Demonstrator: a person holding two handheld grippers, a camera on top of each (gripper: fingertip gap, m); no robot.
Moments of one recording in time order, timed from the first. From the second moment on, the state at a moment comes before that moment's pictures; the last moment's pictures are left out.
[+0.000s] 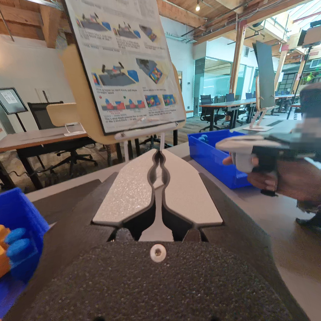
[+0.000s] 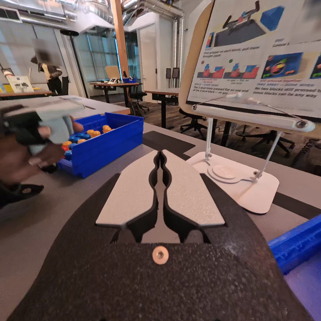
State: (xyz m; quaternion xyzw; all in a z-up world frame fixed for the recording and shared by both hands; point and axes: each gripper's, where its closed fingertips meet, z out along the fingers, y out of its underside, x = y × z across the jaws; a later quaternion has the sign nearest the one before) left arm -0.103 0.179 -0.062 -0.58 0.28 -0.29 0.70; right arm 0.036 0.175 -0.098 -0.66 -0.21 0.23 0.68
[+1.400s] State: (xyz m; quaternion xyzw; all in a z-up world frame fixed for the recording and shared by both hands) left arm -0.265 0.334 -0.216 -0.91 0.25 0.01 0.32; right arm 0.003 0.162 -0.132 -0.67 -0.30 0.26 0.63
